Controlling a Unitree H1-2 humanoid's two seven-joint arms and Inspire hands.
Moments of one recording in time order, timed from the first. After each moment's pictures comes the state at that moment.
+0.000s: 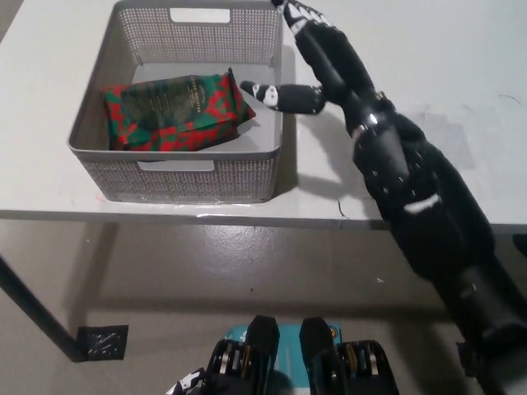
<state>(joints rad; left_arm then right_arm) 0.30 0.12 -0.17 -0.02 0.22 -0.13 -0.07 -0.85 -0.10 0.30 0.30 -0.52 0.00 0.00</state>
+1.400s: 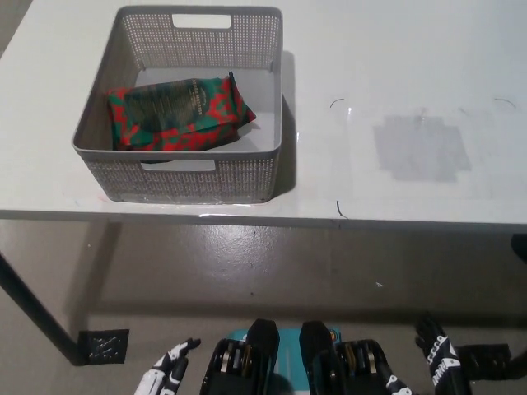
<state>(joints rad) 0.22 0.10 -0.11 0.02 0.18 -0.17 -0.06 0.20 0.01 0.08 0.13 -0.01 -0.38 -0.01</state>
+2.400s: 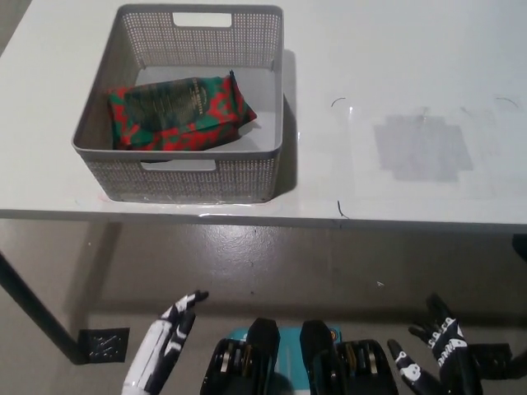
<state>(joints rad) 0.06 0.11 -0.11 0.04 0.18 -0.16 -0.07 0.11 0.00 0.02 0.22 0.03 -0.41 -0.01</state>
